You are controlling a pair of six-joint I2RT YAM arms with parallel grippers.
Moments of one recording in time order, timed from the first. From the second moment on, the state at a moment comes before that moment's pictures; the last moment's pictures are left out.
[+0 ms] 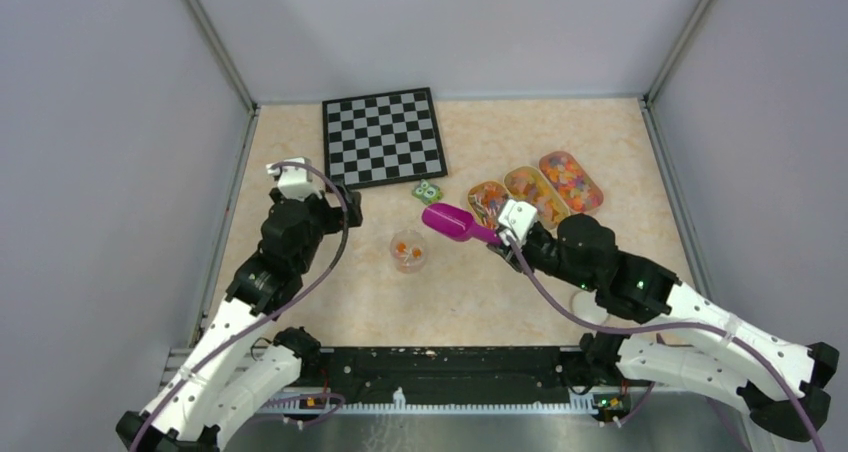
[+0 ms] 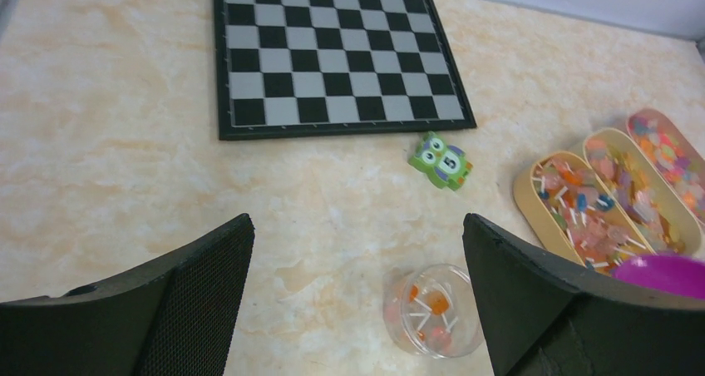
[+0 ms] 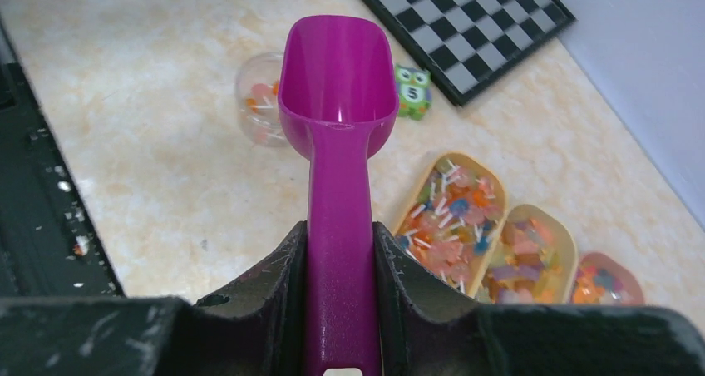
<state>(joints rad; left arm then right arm) -0.46 0.68 0.73 -0.29 -0.36 -0.36 0.99 0.77 0.83 -0.42 0.02 -0.28</state>
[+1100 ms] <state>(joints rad) -0.46 1.97 1.38 -0.04 0.45 -0.48 0.61 1.03 1.08 -0.77 0.18 -0.21</state>
